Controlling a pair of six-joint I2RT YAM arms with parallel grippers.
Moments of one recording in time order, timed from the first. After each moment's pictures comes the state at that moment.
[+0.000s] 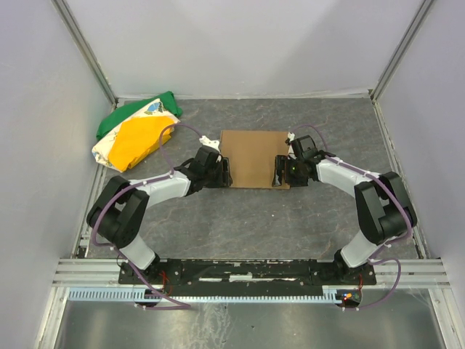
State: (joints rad) left arm -0.59 1.63 0.86 -0.05 -0.03 -0.51; right arm 0.37 1.64 0.94 -0.35 -0.17 0.36
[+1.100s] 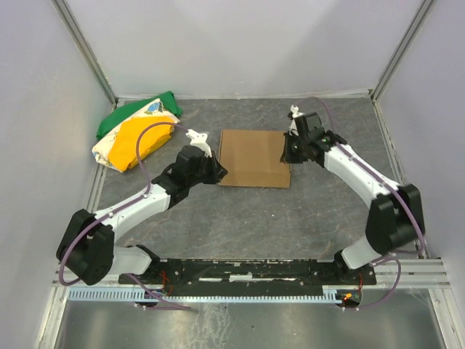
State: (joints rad) left arm -0.59 1.29 0.76 0.02 0.04 -0.54; right arm 0.38 1.49 1.14 -0.51 -0.11 0.34
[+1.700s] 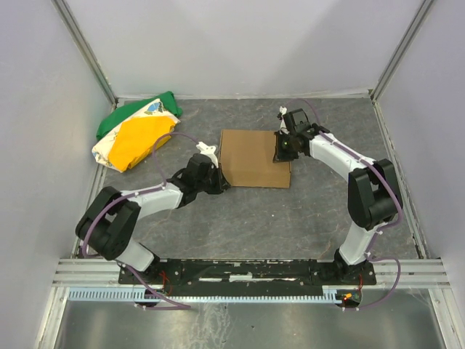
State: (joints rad) left arm -0.59 1.50 0.69 0.16 0.15 -0.55; right arm 0.38 1.79 1.32 -0.51 -0.15 0.34
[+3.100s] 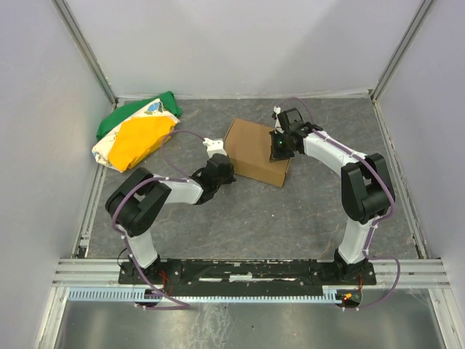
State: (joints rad) left arm -0.68 1.81 0.82 0.42 -0.33 -0.60; right arm 0.40 1.86 1.37 -0.50 -0.13 0.31
